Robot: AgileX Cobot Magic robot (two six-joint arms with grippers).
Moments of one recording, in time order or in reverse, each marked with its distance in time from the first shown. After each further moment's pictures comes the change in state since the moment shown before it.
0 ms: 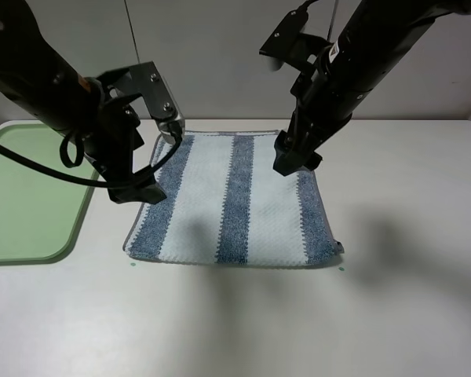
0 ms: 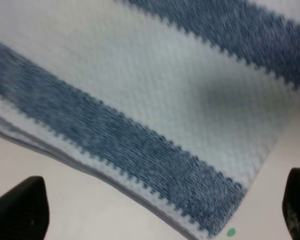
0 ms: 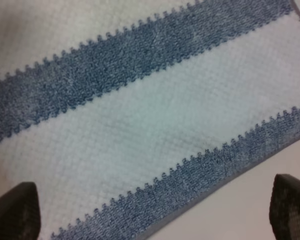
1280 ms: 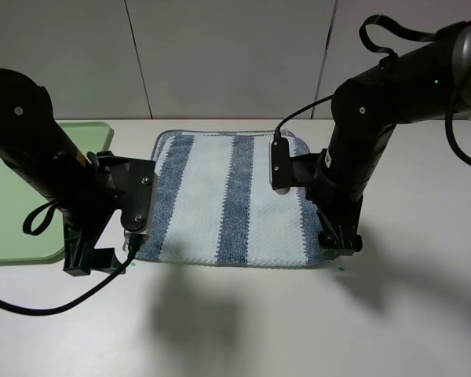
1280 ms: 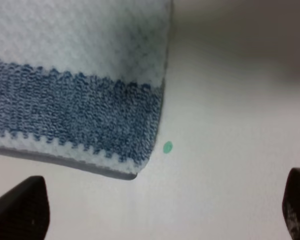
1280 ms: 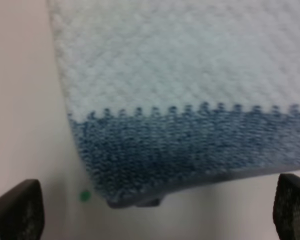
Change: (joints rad) left arm -0.023 0.020 0.208 0.047 0.000 0.311; right arm 0.000 0.150 0.252 -0.123 -0.055 -0.304
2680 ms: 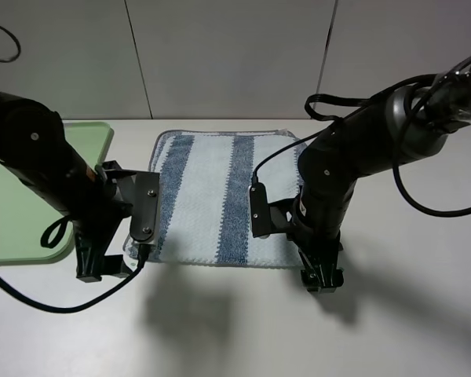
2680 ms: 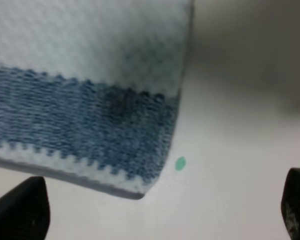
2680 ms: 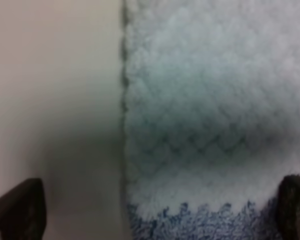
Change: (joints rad) left arm 0.000 0.078 0.035 -0.002 -0.124 -0.002; right arm 0.116 0.129 0.053 -0.089 -0.126 0.118
